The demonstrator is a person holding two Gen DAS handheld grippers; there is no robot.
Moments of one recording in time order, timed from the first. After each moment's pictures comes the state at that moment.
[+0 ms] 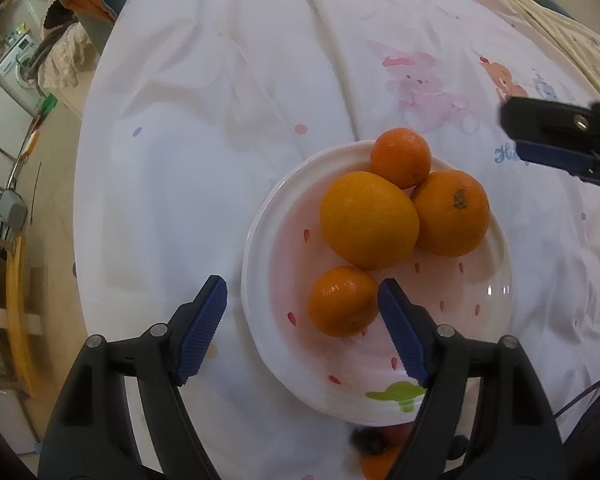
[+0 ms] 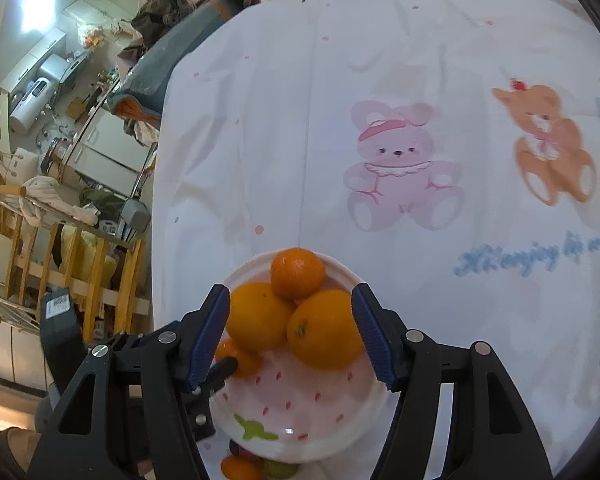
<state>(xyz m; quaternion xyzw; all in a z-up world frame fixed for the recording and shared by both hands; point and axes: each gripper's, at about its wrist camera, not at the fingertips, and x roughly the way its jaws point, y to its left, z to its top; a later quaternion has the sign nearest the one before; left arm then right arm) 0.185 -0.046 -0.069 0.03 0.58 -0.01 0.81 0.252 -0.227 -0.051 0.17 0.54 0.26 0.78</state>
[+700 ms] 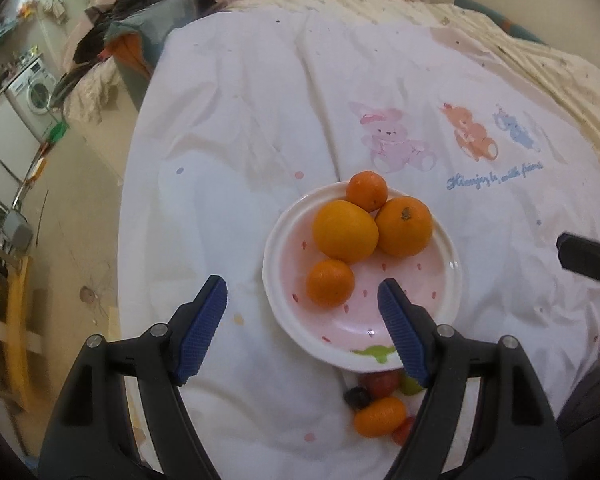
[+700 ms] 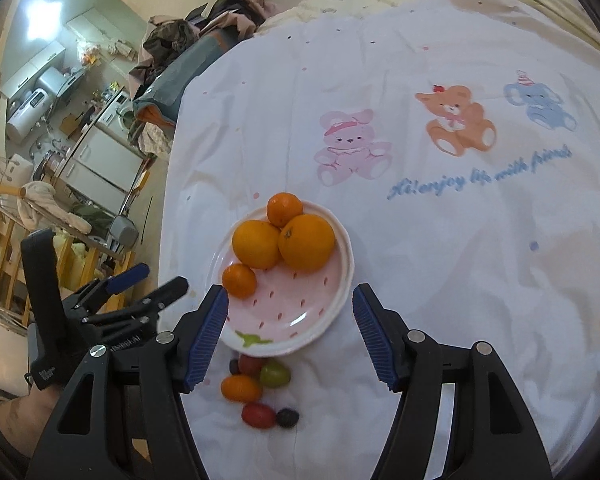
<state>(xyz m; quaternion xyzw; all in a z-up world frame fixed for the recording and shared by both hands) 0.129 -0.034 0.001 0.02 0.50 -0.03 0.86 0.134 -0.274 -0.005 0.16 0.50 0.21 0.82</state>
